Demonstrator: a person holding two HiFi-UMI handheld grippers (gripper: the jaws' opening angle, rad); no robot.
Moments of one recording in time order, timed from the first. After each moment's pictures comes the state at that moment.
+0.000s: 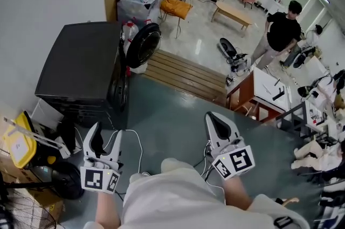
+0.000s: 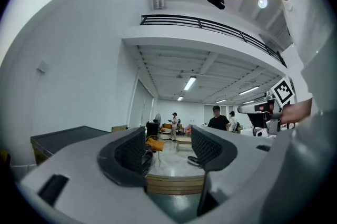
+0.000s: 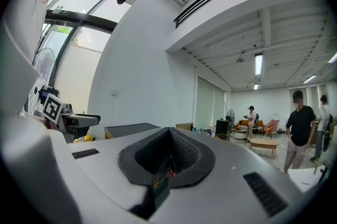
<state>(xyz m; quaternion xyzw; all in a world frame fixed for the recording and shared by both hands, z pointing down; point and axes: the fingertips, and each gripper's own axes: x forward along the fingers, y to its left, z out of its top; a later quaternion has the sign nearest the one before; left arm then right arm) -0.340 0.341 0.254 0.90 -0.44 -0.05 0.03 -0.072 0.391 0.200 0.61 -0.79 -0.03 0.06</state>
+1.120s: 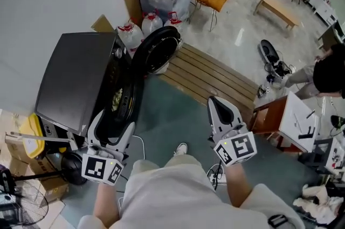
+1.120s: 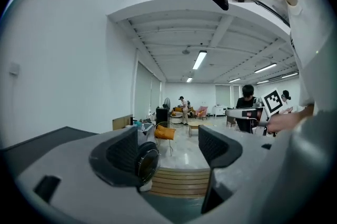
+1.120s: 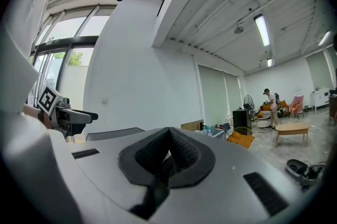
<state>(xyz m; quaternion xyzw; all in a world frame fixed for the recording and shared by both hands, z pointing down) -0.060 0.051 0.248 0.87 -0.49 0.05 0.05 0.196 0.028 0.249 0.53 -0.85 0.03 0.01</state>
